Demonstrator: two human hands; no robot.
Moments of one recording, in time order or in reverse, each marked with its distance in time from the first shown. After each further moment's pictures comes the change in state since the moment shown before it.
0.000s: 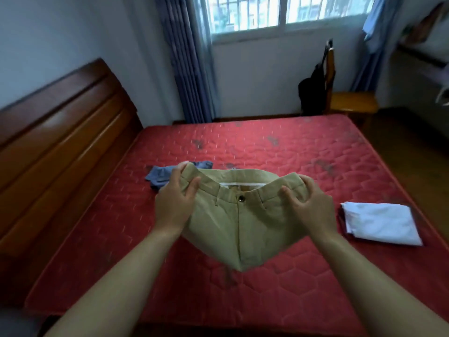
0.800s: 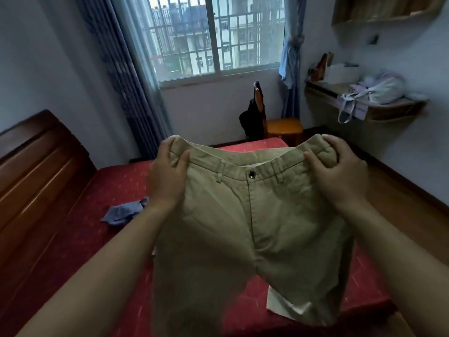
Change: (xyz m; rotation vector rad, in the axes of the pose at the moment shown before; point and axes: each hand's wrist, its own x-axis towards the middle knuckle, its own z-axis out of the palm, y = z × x) left_hand 0.012 0.209 -0.028 -0.359 0.064 0.195; right_hand -0.008 -0.041 -0.266 -0.074 0.427 -0.111
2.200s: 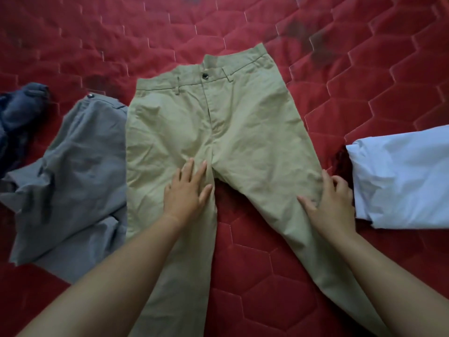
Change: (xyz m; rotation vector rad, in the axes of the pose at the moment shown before) left_hand -0.179 -0.532 0.528 0.717 -1.122 -0.246; right_hand -0.105 0.582 0.474 -0.576 -0.812 0.571
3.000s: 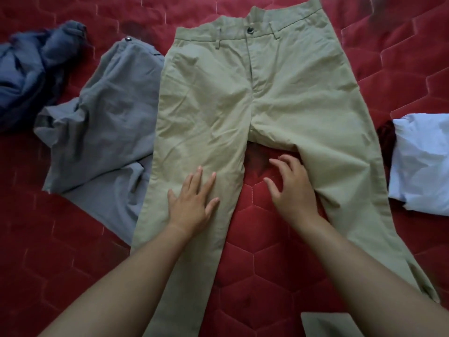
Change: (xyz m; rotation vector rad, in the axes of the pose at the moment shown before) left_hand -0.116 -0.031 0.039 0.035 -0.159 -0.117; right_hand -0.062 -0.080 0.049 0.179 -0.056 -0.504
